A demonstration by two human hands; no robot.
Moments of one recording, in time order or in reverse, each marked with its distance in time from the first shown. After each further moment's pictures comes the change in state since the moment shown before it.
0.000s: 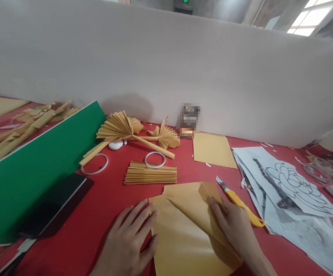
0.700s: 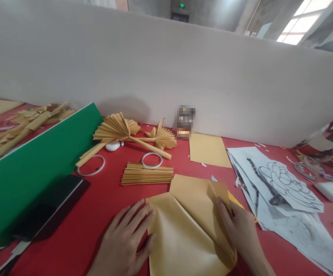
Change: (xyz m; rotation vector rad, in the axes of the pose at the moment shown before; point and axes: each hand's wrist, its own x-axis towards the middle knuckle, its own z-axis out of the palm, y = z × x) left_hand -0.002 -0.002 0.002 0.008 -0.014 0.014; right_hand -0.012 0.019 -0.009 -0.126 0.158 0.105
